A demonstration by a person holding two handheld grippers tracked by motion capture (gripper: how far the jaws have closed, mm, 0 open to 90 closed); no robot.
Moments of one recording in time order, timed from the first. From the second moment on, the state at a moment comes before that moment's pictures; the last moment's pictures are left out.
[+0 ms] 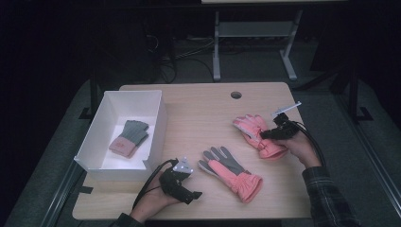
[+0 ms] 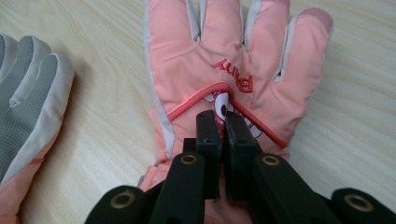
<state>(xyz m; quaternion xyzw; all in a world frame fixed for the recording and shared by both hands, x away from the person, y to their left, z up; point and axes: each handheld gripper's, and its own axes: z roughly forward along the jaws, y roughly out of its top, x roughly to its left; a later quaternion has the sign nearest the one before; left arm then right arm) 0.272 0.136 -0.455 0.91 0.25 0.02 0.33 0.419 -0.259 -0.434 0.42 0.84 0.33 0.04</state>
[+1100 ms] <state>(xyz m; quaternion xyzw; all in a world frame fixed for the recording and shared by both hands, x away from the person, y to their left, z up) 0.269 0.140 -0.446 0.90 0.23 0.06 0.35 0.338 -0.225 -0.373 0.37 0.84 0.40 0.00</state>
